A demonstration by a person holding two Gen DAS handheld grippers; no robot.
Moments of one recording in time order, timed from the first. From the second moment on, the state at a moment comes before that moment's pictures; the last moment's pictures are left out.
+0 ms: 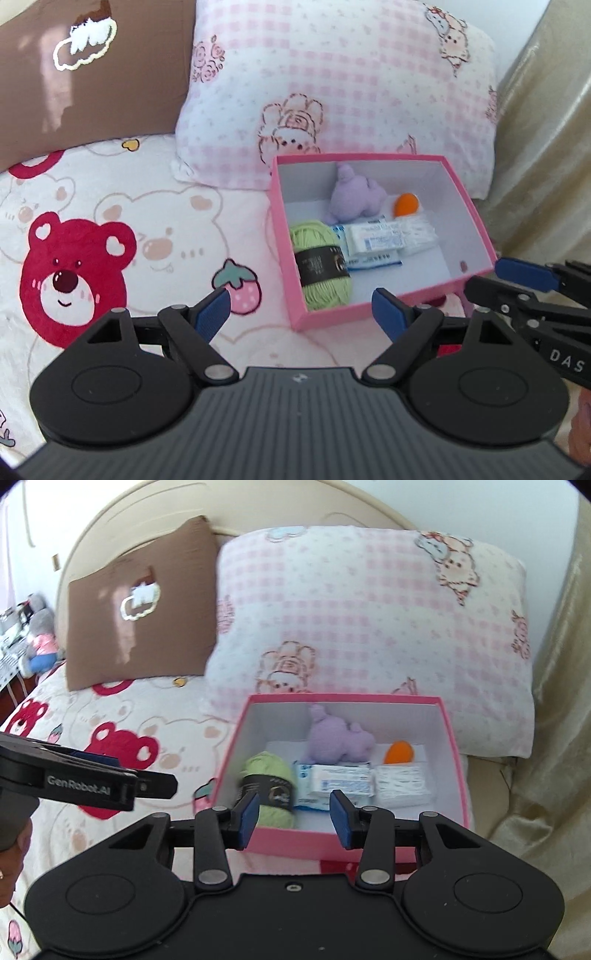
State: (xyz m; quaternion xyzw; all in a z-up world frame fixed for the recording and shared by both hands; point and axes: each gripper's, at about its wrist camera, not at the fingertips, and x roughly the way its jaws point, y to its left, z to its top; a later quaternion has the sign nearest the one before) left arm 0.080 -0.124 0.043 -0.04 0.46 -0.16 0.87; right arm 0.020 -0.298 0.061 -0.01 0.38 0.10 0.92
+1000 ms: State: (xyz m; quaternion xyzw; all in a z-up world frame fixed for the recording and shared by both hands) left arm 0.036 -0.053 0.050 -0.05 0.45 -0.12 0.88; right arm 0.006 -0.258 0.056 0.01 0.44 0.06 0.90
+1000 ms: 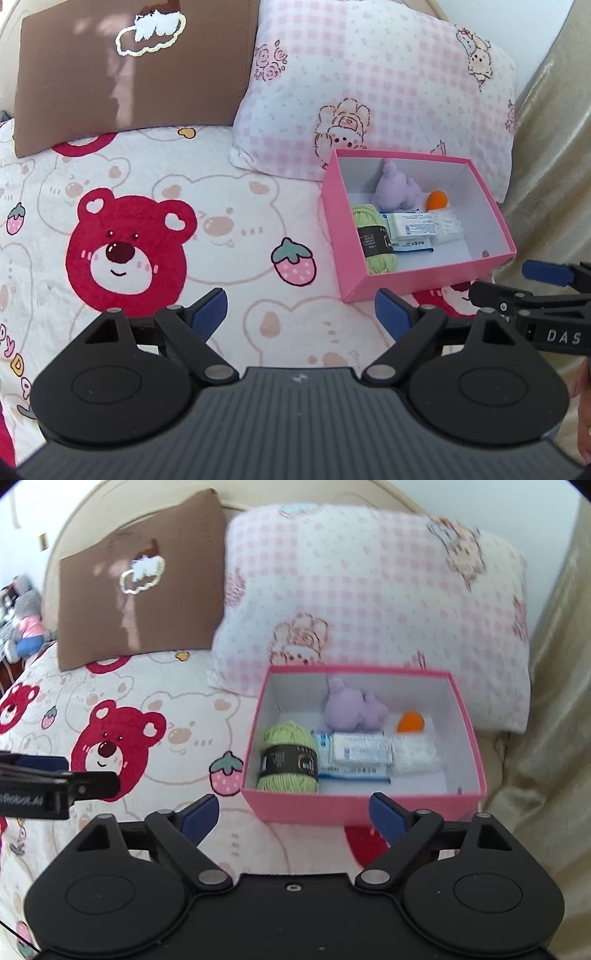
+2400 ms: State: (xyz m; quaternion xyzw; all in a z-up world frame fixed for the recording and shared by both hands) left arm 0.027 -0.033 0.024 -0.04 0.49 -0.08 0.87; right arm 0.000 -0.236 0.033 -0.06 0.46 0.03 0.88
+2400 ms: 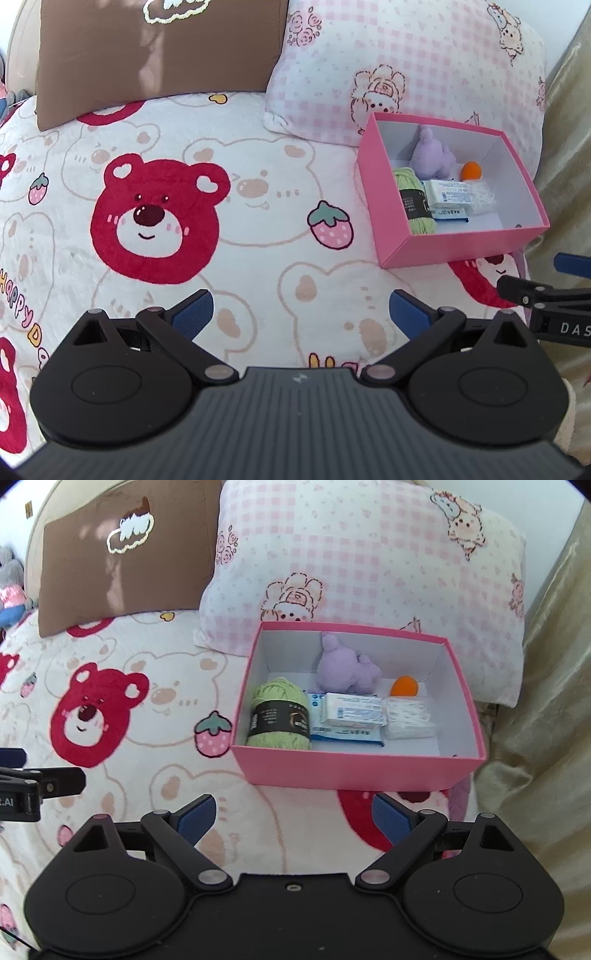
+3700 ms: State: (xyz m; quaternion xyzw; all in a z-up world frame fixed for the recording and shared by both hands) left arm 0.016 -0.032 0.033 0.00 0.50 -0.06 0.86; right arm -0.011 -0.228 0.041 -0.05 0.48 0.04 0.87
